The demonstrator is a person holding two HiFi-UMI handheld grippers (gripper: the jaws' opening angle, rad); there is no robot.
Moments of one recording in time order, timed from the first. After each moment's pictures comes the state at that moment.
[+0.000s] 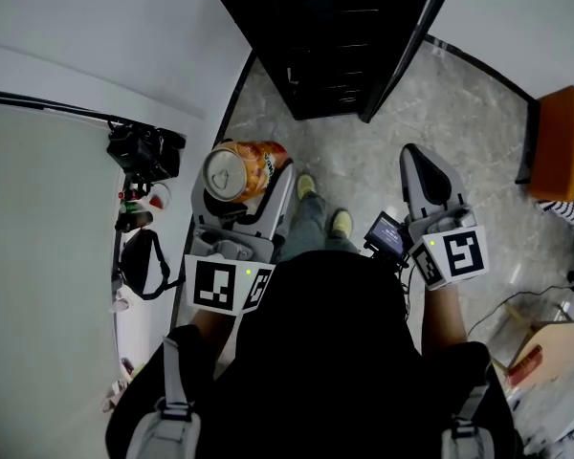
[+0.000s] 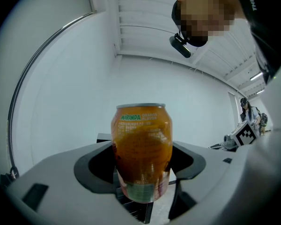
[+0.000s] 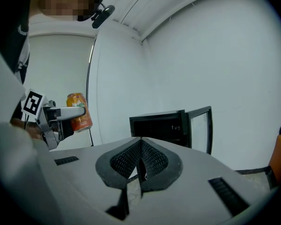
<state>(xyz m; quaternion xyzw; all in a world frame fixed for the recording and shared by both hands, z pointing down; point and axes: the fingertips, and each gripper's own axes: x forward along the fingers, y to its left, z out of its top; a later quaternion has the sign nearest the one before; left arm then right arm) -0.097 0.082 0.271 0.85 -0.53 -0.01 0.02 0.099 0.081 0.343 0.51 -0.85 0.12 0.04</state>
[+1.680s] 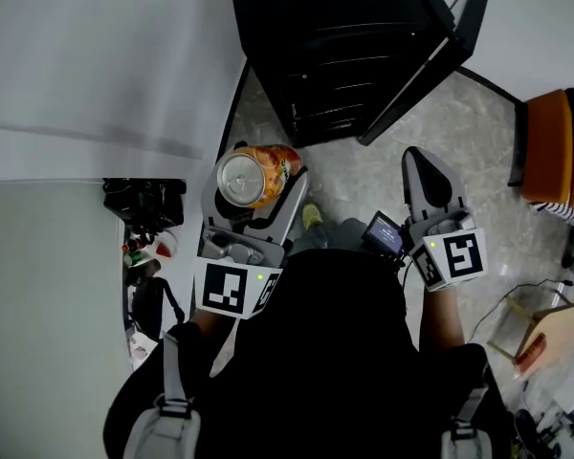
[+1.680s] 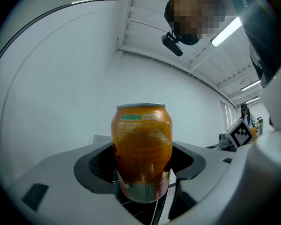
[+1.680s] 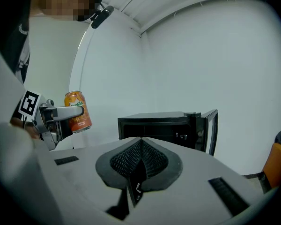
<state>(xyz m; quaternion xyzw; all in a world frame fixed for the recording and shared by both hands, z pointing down) -0.160 -0.072 0.280 0.89 -0.46 -0.03 0.02 0.027 -0.060 0.338 0.56 -0.82 0.10 0.06</state>
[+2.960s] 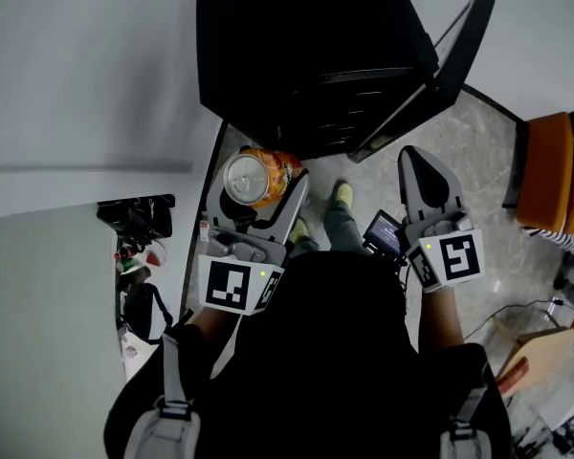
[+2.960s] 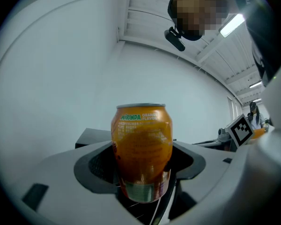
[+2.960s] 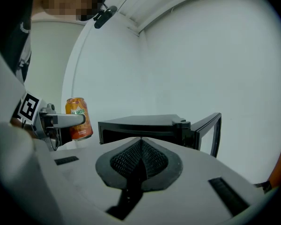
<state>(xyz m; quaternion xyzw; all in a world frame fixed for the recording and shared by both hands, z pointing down) -0.078 -0.155 0.294 0.87 -0.48 -0.01 0.05 0.101 -0.154 0.331 0.53 -0.84 0.09 0.07</state>
